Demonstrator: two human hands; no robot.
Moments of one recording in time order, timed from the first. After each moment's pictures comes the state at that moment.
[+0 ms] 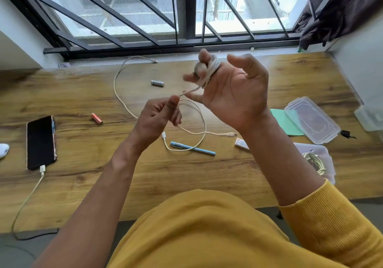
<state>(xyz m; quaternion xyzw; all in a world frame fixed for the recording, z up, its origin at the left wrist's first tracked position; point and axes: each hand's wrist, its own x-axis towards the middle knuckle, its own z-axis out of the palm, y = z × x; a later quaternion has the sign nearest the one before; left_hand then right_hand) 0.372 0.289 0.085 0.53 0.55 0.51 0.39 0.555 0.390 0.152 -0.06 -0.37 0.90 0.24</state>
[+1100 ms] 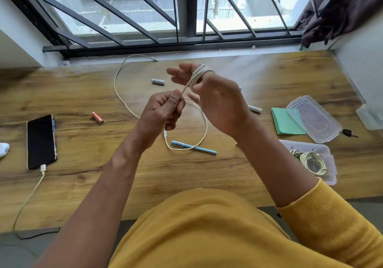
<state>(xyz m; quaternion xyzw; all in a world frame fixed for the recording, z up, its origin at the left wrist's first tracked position) 0.379 0.286 0.104 0.46 0.54 0.50 0.49 0.535 0.371 0.144 -0.22 -0.52 0.79 0.26</state>
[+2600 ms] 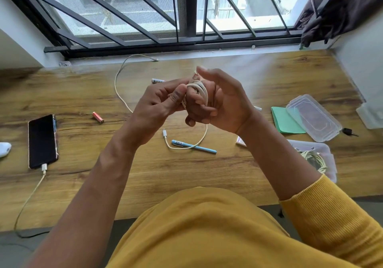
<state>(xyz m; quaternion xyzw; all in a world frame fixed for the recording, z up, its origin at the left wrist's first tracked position) 0.378 0.285 0.131 0.54 0.46 0.51 0.49 0.546 0.377 0.144 -0.09 -0.51 0.85 0.10</state>
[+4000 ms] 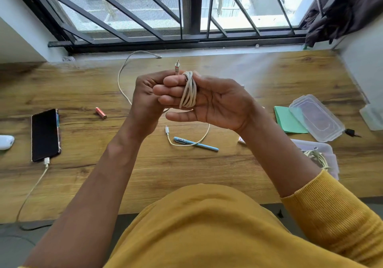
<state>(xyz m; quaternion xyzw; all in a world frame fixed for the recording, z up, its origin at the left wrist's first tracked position) 0.366 0.292 0.112 0.50 0.45 0.63 0.40 0.539 0.375 0.137 -0.06 -0.34 0.94 0.06</state>
